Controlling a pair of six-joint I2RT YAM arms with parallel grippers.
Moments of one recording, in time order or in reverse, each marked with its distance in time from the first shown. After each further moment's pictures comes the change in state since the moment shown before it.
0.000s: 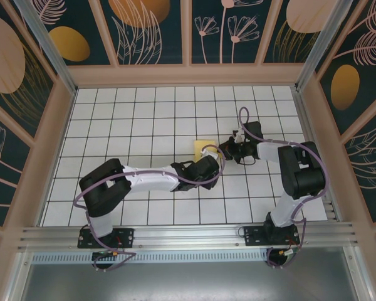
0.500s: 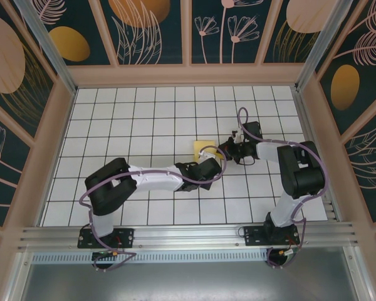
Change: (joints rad) left arm -0.008 0.053 0.046 -0.101 -0.094 -0.075; right arm 0.008 0.006 0.005 -0.008 0.003 -0.001
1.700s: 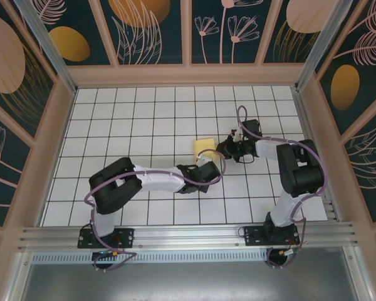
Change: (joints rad) left arm -0.002 0.034 -0.023 -0.028 -0.013 -0.026; right arm 0.001 0.020 0.039 -0.037 0.004 -0.007
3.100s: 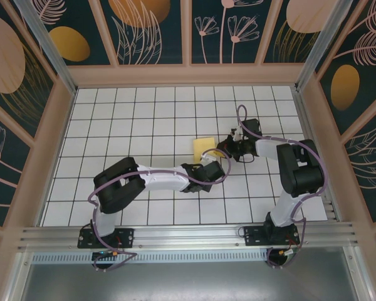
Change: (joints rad) left arm -0.016 0.038 0.080 -0.067 -0.043 0.023; right arm 0.000 0.000 0.010 -0.008 0.003 -0.018
